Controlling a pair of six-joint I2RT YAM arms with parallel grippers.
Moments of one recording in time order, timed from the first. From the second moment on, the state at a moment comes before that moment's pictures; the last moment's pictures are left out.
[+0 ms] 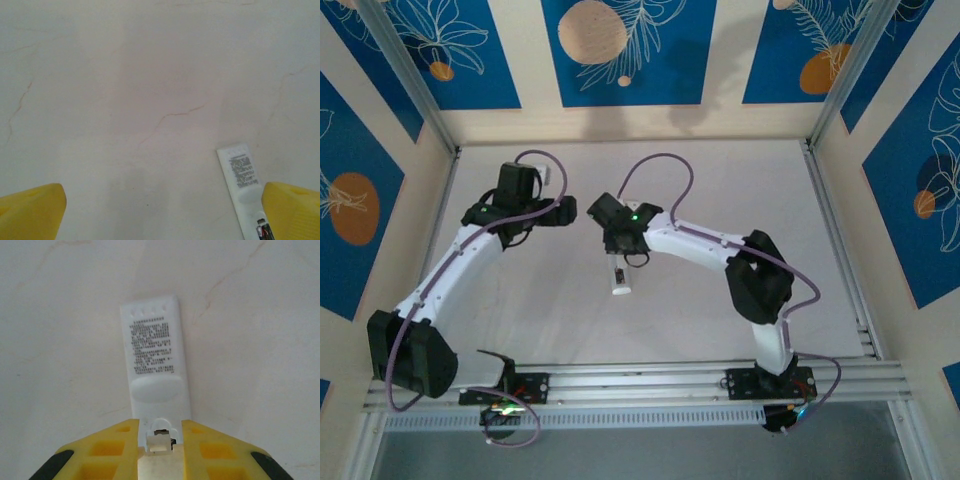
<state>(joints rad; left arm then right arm) -0.27 1.33 1.17 -0.63 -0.02 -0.23 0.90 1.99 1.60 -0.78 0.26 0.87</state>
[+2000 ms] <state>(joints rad) -0.26 1.33 1.17 -0.62 0.00 -0.26 0.92 2.12 1.64 -0.81 0.22 0.88</state>
